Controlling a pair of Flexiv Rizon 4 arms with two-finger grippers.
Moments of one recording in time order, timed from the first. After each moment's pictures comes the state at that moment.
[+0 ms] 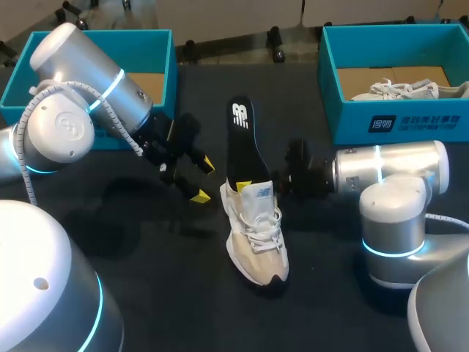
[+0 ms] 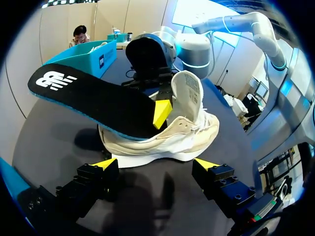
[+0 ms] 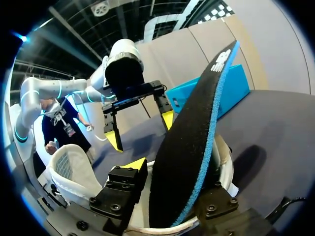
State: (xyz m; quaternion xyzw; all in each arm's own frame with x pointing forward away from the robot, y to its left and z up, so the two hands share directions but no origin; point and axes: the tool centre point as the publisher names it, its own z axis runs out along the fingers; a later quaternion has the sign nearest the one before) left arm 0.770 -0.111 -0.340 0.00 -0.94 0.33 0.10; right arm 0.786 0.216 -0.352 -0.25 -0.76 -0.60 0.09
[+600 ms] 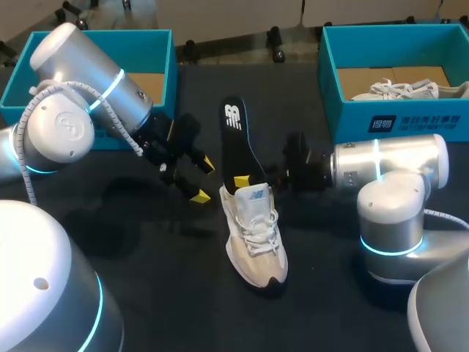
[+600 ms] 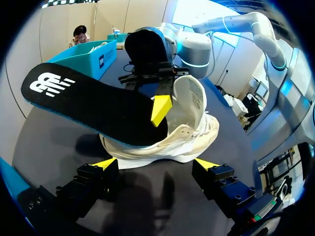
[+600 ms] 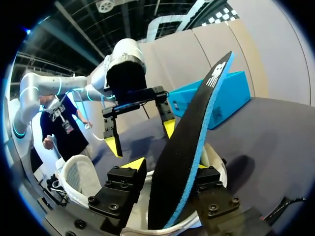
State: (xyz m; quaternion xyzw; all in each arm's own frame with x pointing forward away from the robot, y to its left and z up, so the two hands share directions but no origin) left arm 0.770 -0.111 -0.340 0.00 -0.94 0.33 0.10; right arm 0.793 0.219 -0.339 -0.24 -0.76 -0.60 0.07
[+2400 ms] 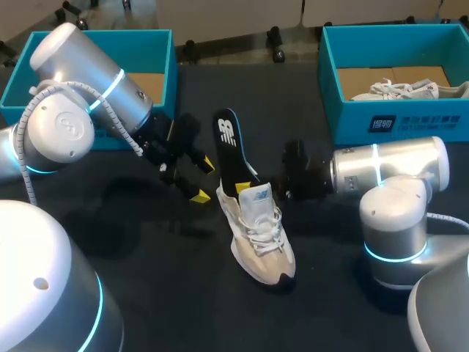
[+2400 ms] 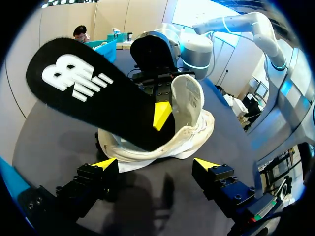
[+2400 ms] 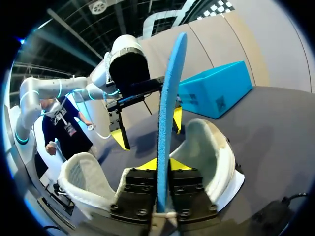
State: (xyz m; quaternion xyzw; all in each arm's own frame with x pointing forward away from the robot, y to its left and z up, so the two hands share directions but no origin) left arm 0.770 -0.111 -0.340 0.00 -0.94 0.33 0.10; right arm 0.771 0.221 -0.347 -0.25 -0.77 -0.58 0.10
